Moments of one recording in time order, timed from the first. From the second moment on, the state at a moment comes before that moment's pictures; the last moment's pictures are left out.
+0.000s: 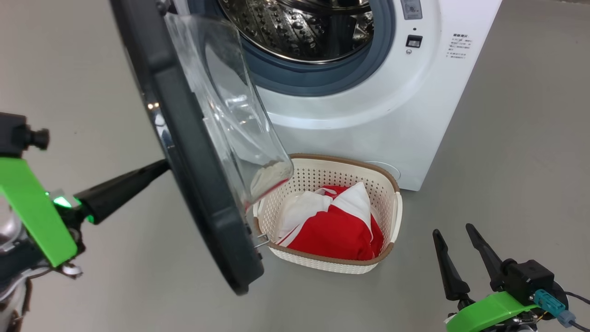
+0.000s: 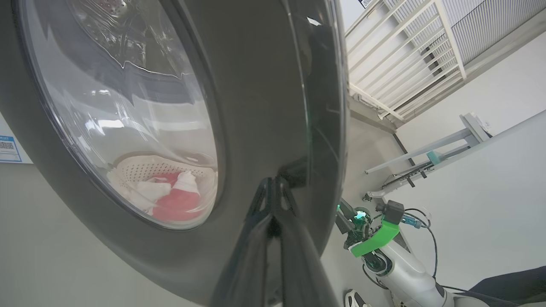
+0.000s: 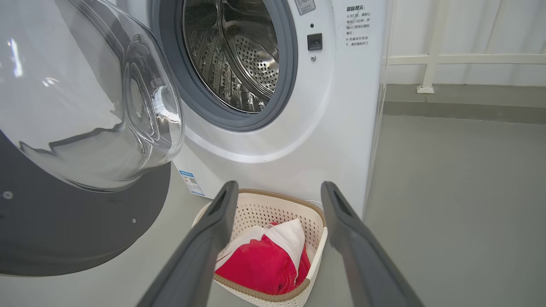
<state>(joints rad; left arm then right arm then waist) -0.51 0.61 -0.17 -0.04 -1.51 -0.12 0.71 -0.02 -0.05 0.03 0.27 0.27 0.12 -0.26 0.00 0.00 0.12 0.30</state>
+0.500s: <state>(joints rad) -0.50 0.61 -0.22 -0.01 -1.47 -0.12 0.56 0.00 -0.05 0.02 0.27 0.28 0.12 -0.26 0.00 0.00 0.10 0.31</state>
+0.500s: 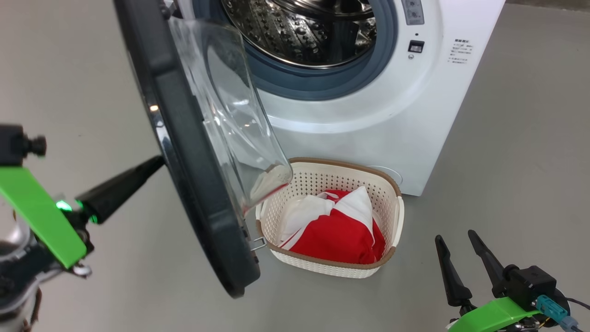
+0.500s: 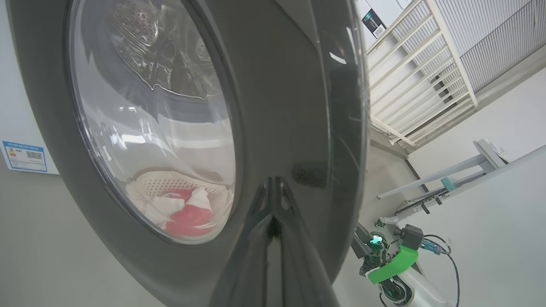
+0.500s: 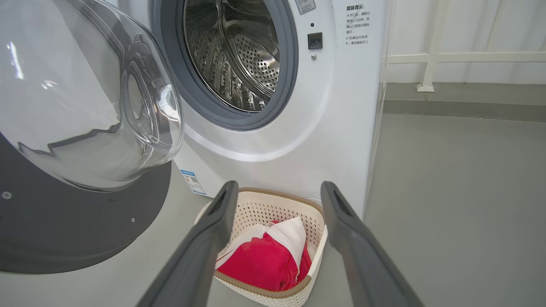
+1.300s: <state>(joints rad) -0.23 0.57 -0.23 0.19 -1.47 -0.12 0.18 0.02 -0.05 0.02 0.27 0.28 0.12 -0.26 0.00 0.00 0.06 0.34</state>
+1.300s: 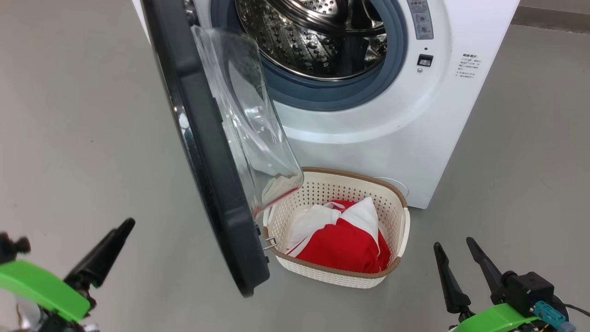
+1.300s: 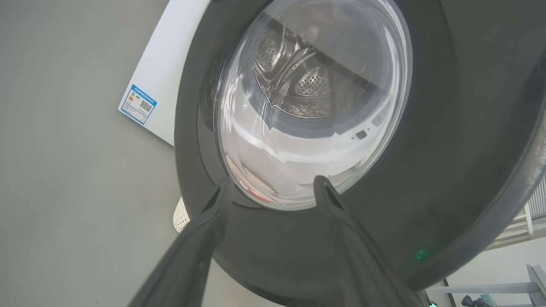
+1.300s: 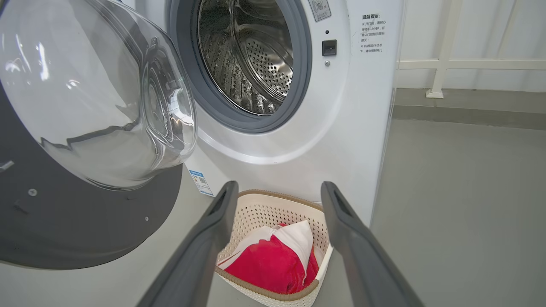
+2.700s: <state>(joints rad) -0.10 0.36 -0.20 0.42 -0.93 -0.12 -0.25 0.04 -0.05 0.04 0.29 0.29 0.12 -0.26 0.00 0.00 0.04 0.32</state>
